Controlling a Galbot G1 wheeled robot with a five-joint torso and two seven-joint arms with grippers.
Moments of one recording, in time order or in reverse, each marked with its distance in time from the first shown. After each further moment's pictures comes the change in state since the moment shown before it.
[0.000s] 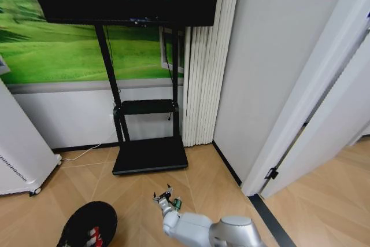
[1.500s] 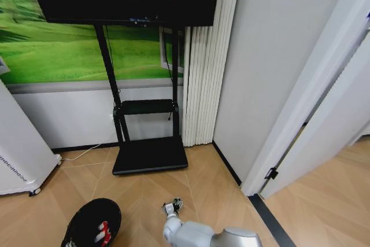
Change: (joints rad) left arm -0.022 0.004 0.012 -0.003 0.005 0.023 -0.017; right arm -0.086 0.000 0.156 -0.028 0.158 -0.082 0.073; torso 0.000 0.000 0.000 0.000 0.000
